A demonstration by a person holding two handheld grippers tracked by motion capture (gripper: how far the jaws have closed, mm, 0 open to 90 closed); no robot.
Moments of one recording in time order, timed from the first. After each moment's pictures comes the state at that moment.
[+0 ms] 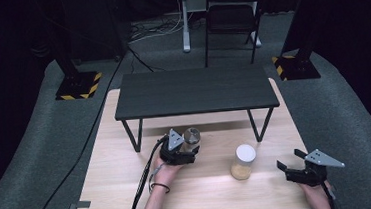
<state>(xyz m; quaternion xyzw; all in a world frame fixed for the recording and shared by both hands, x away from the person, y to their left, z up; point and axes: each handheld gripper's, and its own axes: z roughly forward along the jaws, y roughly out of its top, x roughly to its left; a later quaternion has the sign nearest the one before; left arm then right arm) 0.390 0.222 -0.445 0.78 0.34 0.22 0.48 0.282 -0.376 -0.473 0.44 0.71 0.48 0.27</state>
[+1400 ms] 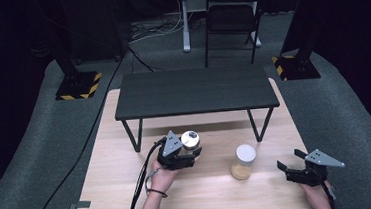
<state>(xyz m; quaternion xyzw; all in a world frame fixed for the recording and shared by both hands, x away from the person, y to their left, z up) 0.360 0.244 -0.408 0.77 0.28 0.21 0.53 0.282 -0.376 -0.473 0.44 0.71 0.48 0.27</state>
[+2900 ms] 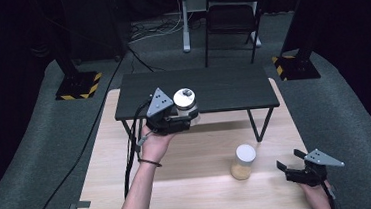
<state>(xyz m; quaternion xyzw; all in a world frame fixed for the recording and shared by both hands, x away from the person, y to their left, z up) 0.378 0.245 -0.285 0.73 0.30 0.25 0.57 0.284 -0.377 -0.472 0.44 0.71 0.48 0.26</state>
